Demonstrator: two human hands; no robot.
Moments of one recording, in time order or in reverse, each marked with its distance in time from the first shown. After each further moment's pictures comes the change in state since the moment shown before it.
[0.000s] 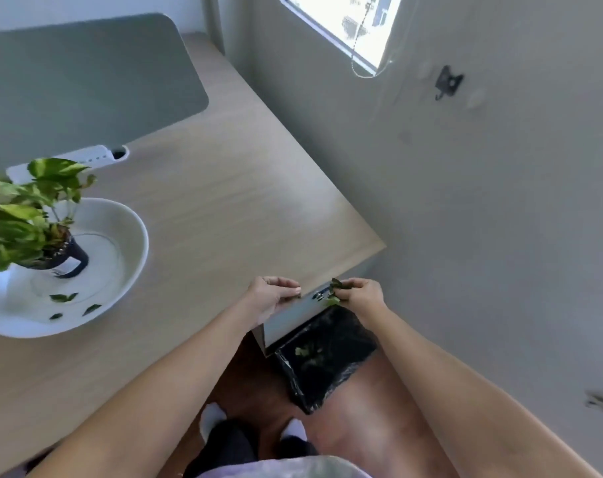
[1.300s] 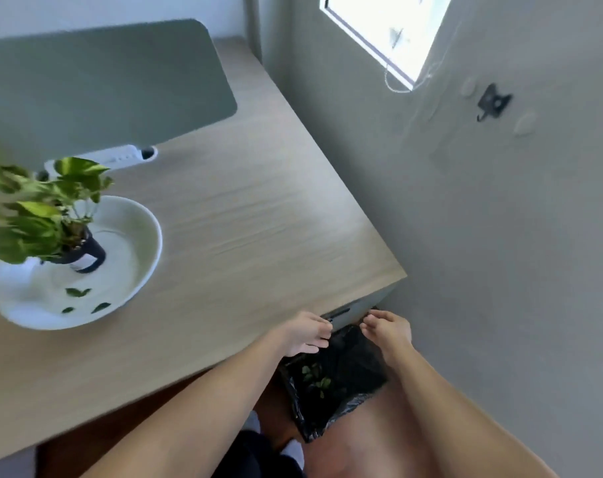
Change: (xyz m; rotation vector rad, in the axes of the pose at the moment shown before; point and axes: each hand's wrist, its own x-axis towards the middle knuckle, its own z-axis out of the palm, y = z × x) left_hand 0.037 -0.032 0.044 0.341 -0.099 -0.263; right_hand 0.045 0.015 -0.038 -0.005 0.157 0.100
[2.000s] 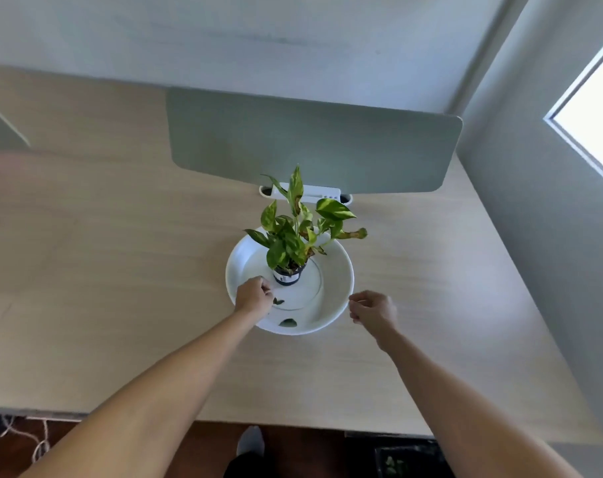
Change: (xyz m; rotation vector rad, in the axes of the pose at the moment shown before) left_hand -0.177 -0.091 -0.368 0.050 1.100 0.261; right_hand -0.143 -0.032 0.361 -0.668 -0.470 -0.580
